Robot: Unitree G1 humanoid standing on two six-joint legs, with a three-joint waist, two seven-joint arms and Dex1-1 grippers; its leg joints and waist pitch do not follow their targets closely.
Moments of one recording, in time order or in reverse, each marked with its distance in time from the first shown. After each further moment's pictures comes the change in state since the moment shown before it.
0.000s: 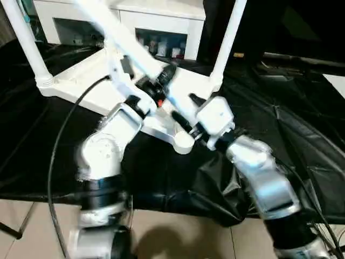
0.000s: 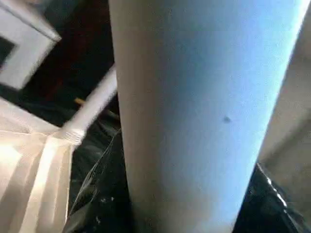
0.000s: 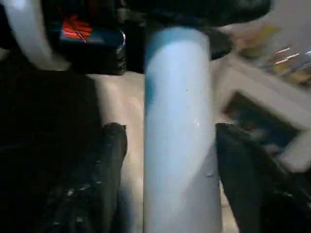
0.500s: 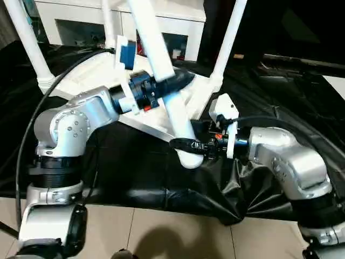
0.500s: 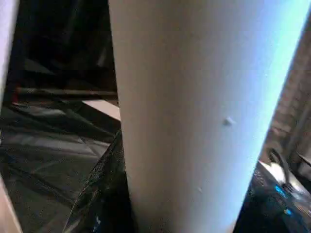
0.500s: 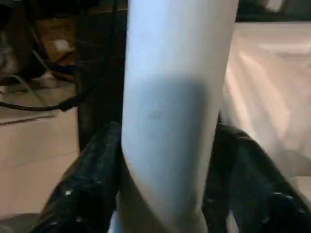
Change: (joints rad) left arm -0.103 0.311 -0.143 0.050 -0.051 0.114 -0.475; right arm -0.134 -0.171 -0.033 0.023 0.313 0.425 0.367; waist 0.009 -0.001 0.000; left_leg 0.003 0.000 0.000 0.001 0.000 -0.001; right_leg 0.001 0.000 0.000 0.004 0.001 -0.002
